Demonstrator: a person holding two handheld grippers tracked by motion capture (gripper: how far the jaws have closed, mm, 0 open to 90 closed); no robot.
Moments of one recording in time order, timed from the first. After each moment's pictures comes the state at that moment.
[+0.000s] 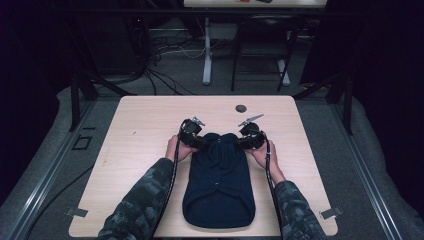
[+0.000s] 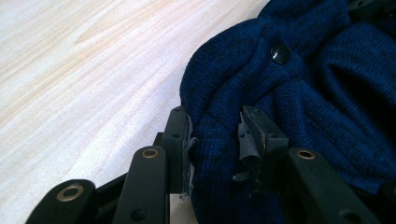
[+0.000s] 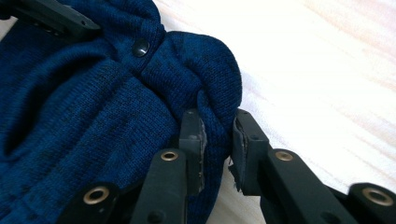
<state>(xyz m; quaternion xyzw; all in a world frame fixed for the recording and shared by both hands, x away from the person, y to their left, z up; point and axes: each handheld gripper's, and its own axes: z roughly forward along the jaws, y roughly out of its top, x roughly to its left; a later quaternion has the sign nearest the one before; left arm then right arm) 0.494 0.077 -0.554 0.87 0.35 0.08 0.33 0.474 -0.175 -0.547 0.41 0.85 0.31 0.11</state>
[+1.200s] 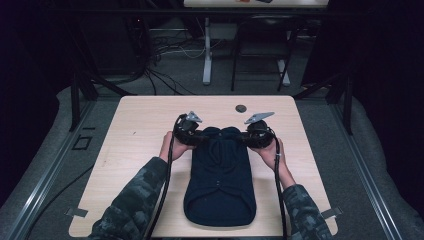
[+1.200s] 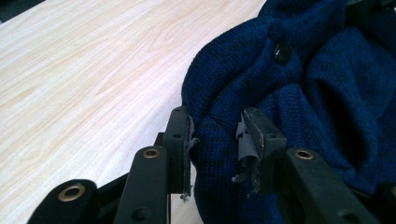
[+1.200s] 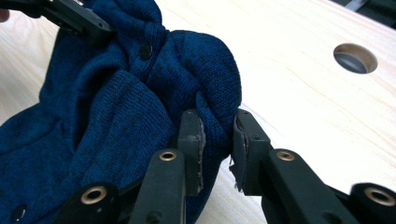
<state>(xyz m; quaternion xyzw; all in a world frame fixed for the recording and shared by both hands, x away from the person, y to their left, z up) 0.468 0.084 -0.507 0.87 0.30 0.12 0.37 0.442 -0.185 -0.498 0.36 0.85 0.36 0.15</state>
